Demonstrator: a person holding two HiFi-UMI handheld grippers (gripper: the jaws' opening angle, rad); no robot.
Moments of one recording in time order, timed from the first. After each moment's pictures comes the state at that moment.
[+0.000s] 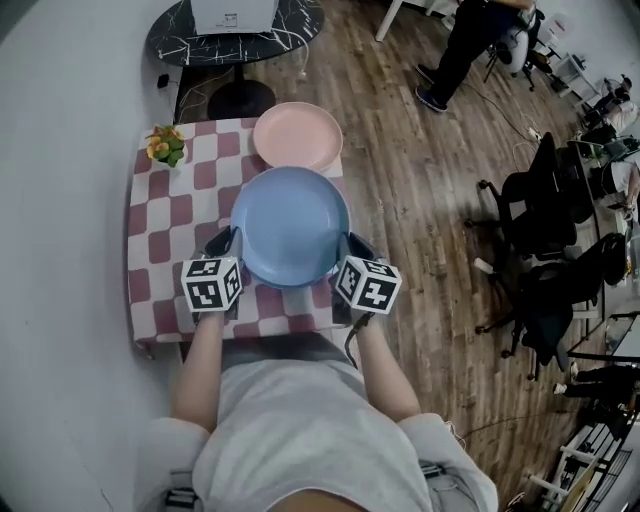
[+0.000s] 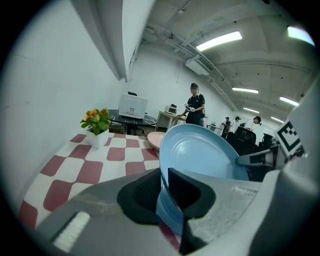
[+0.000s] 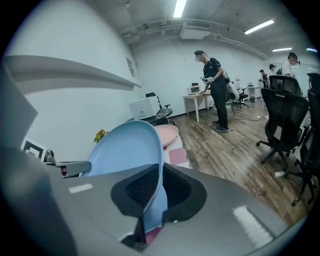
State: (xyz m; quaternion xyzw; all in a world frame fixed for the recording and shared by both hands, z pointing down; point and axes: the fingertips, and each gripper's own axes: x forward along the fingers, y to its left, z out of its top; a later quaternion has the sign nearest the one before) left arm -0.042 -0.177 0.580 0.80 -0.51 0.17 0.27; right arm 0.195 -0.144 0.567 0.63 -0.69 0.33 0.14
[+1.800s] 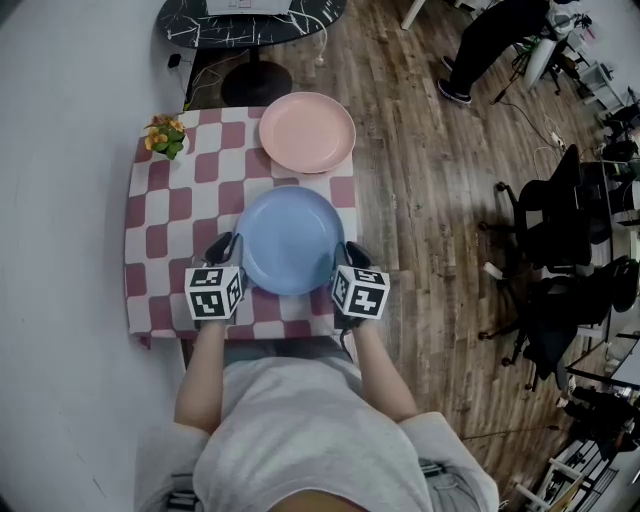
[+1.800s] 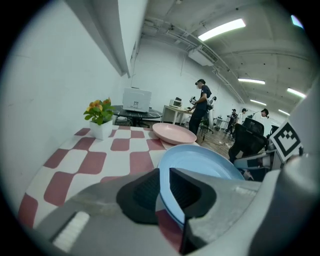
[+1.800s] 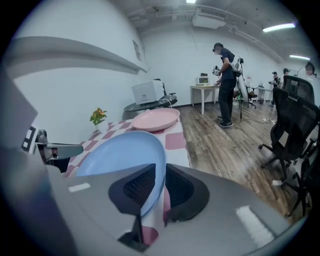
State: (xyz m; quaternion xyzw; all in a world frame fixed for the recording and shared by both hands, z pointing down) left arm -0.044 -0.174 0.618 0.77 -0.53 0.21 0.27; right arm 0.199 -0.152 0.636 0.59 -0.70 0.33 0.22
